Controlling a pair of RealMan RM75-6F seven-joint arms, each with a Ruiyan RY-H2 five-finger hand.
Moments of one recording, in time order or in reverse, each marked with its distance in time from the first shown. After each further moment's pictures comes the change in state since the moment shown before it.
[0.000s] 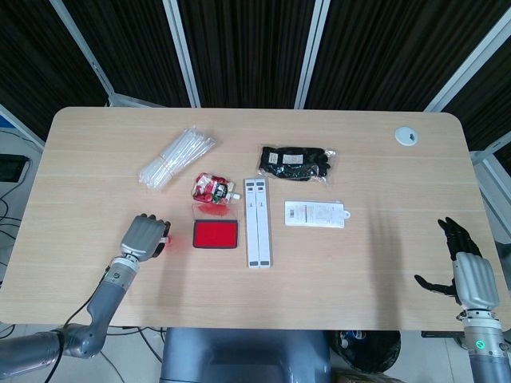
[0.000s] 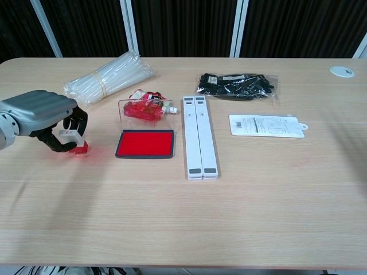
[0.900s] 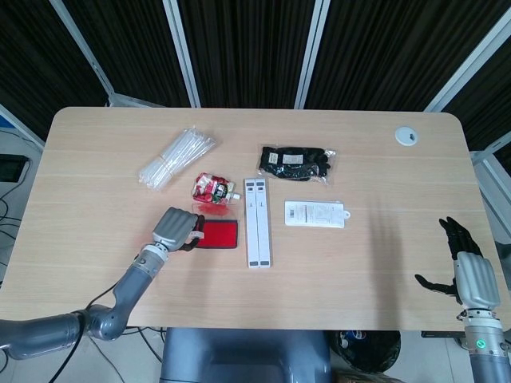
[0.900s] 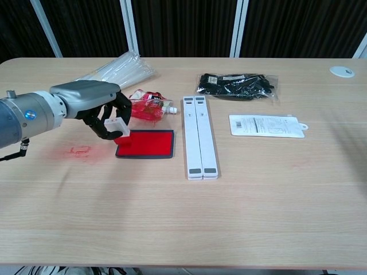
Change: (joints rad) left arm -0.138 -0.035 -0.104 -0.020 -0.069 -0.163 -0.110; right arm 0.000 0.002 0.004 -0.003 0.010 -0.005 0.009
